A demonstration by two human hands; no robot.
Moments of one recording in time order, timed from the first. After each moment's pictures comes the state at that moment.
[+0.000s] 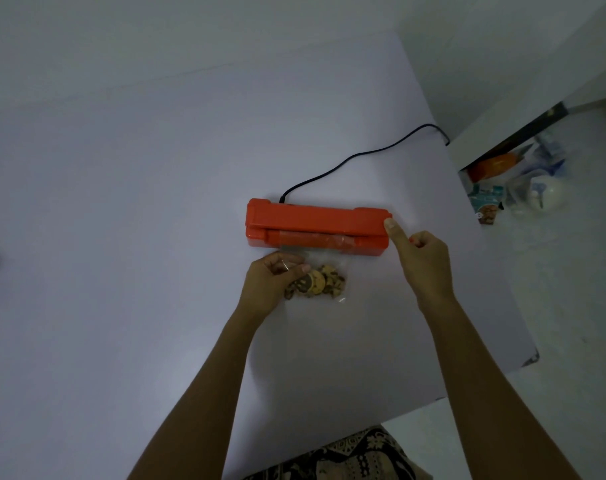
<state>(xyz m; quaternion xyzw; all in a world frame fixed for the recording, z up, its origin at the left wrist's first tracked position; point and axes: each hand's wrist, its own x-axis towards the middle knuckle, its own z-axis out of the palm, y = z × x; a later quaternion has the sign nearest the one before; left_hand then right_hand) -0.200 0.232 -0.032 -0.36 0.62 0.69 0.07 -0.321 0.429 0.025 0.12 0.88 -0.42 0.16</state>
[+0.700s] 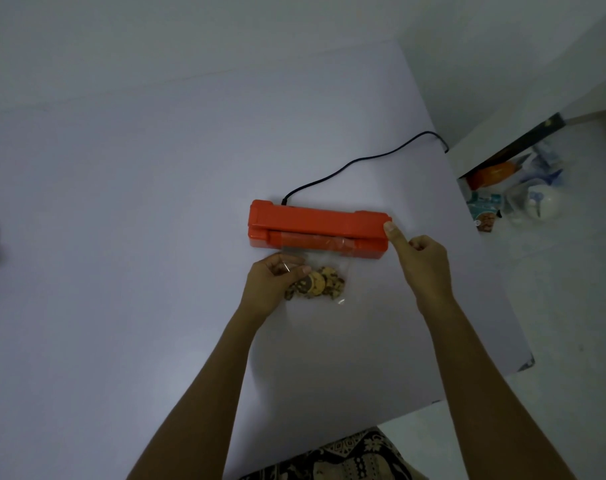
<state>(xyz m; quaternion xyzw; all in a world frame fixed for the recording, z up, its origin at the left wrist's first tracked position) -0.199 0.234 -0.027 -0.37 0.63 0.68 0.08 -0.323 0.430 0.025 0.13 0.88 -0.43 0.18</state>
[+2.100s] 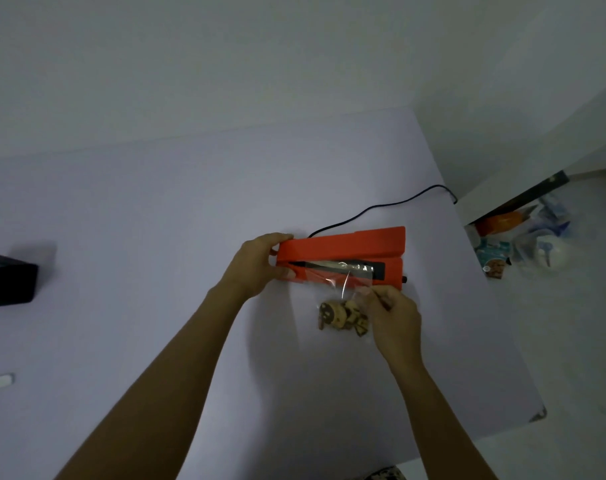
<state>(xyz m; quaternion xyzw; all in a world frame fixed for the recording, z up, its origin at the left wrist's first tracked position) -0.232 0.144 0.021 -0.20 0.86 0.47 0.07 -0.264 0.387 0.039 0.03 0.87 -0.46 0.17</state>
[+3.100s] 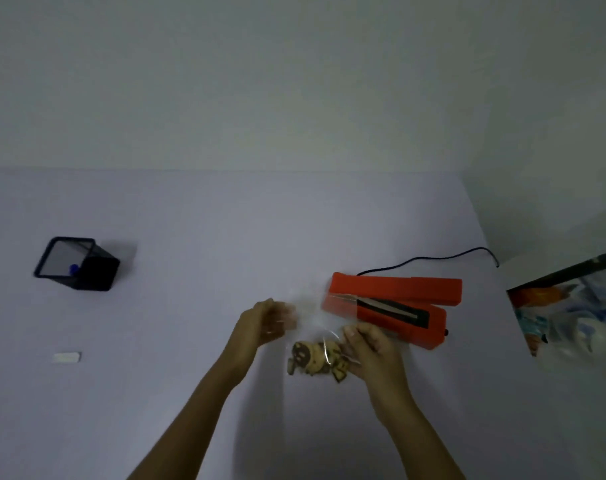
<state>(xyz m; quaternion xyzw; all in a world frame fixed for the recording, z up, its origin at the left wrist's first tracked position) -0.121 0.136 0.052 -0.40 0.55 0.73 -0.01 -0.216 0.319 0.061 0.03 0.71 -0.61 0.35</state>
